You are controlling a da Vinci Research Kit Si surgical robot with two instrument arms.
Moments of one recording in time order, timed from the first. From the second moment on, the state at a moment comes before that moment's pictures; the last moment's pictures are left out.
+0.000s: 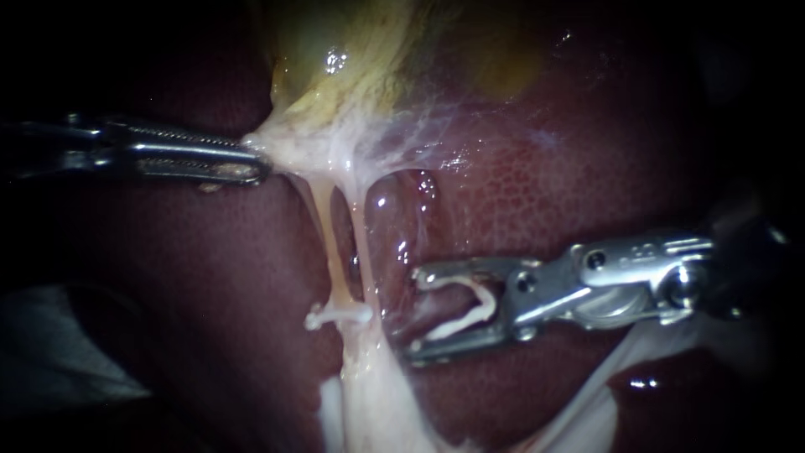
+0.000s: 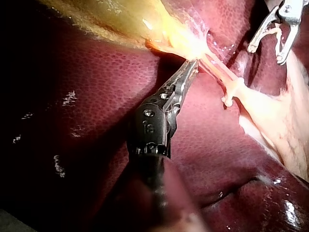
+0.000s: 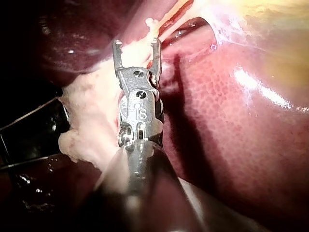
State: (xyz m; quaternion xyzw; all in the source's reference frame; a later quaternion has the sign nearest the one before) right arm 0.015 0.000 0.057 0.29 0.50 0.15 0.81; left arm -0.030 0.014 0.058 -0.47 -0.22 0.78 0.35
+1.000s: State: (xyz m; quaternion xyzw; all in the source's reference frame) right arm 0.020 -0.001 0.067 0.32 0.49 0.17 0.80; left arm -0.030 0.014 0.058 -0.47 -0.22 0.78 0.35
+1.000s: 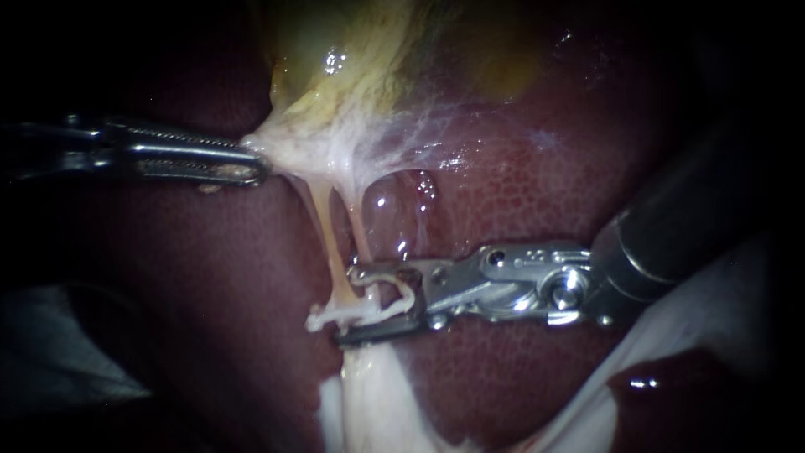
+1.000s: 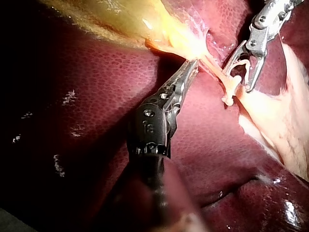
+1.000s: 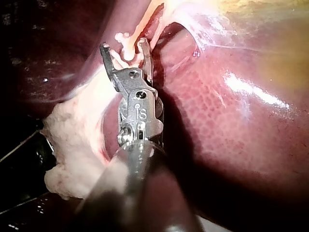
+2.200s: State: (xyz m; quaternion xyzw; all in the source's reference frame) right arm 0.025 -0.003 0.064 0.41 0.54 0.20 0.71; left arm -0.031 0.014 0.058 -0.47 -0.22 0.78 0.35
